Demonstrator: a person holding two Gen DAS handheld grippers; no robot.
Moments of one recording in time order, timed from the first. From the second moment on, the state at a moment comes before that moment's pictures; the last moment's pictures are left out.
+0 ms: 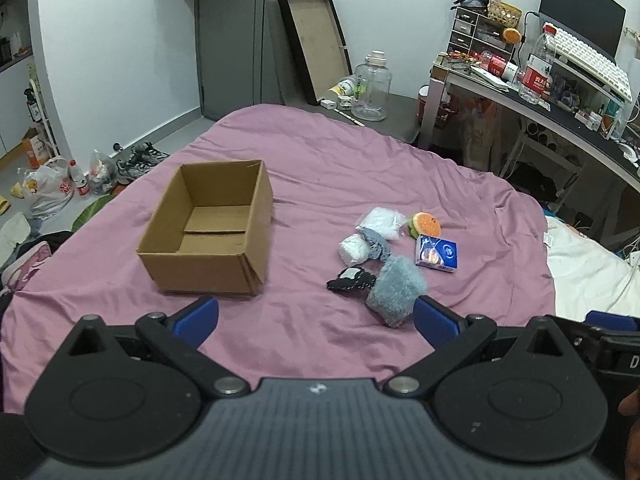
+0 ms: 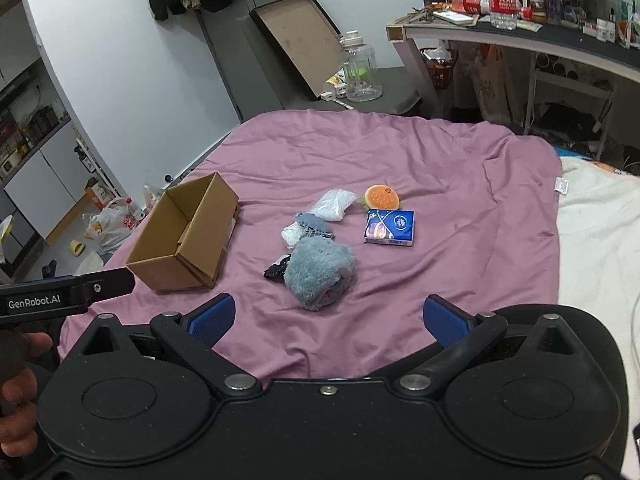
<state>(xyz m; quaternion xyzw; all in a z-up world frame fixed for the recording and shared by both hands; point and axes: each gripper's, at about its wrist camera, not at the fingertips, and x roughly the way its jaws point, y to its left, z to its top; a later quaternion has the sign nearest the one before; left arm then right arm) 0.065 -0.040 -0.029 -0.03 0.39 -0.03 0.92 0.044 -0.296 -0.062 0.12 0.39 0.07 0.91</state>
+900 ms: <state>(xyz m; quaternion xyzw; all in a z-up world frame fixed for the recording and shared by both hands) 0.154 -0.073 -0.080 -0.04 0.44 -0.10 0.89 0.110 -0.313 -0.124 0.29 0.44 0.05 0.85</state>
